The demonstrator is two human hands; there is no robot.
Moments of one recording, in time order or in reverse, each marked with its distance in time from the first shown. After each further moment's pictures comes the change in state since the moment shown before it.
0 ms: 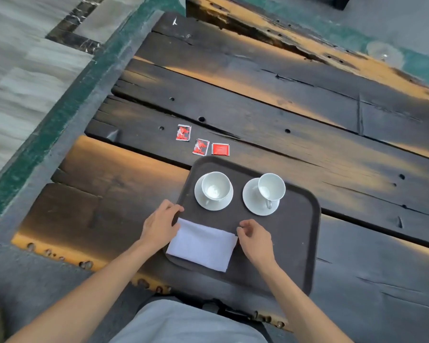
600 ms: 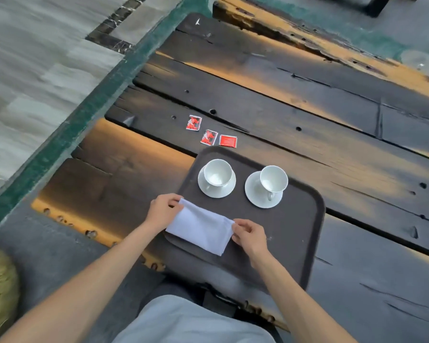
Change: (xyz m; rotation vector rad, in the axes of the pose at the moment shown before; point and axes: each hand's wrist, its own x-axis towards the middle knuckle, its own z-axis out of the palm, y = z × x) left_hand -0.025 0.020 0.012 -0.487 0.111 -0.319; right_hand 0.004 0.044 0.010 0.558 -0.210 0.129
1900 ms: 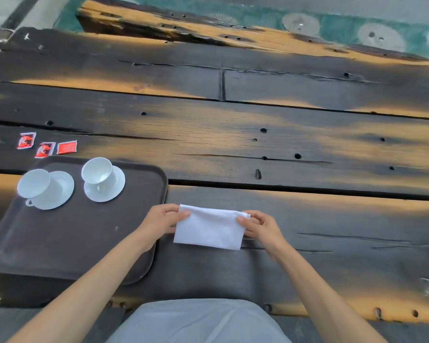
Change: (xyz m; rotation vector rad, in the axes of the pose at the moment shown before) left_hand -0.167 0.256 0.343 -0.322 -0.598 0.052; right_hand -0.034 0.077 -0.473 0.279 -0.030 -0.129
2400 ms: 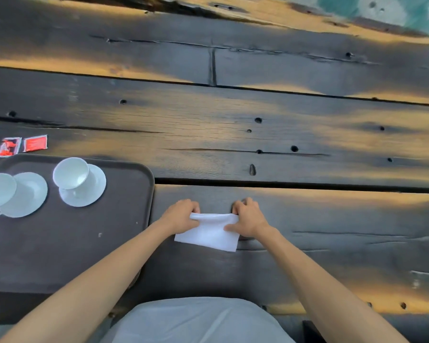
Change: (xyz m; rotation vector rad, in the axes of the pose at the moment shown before) left_hand 0.098 -0.009 0.044 1.058 -0.174 0.076; right_hand 0.073 -0.009 0.003 -1.238 -0.078 0.050
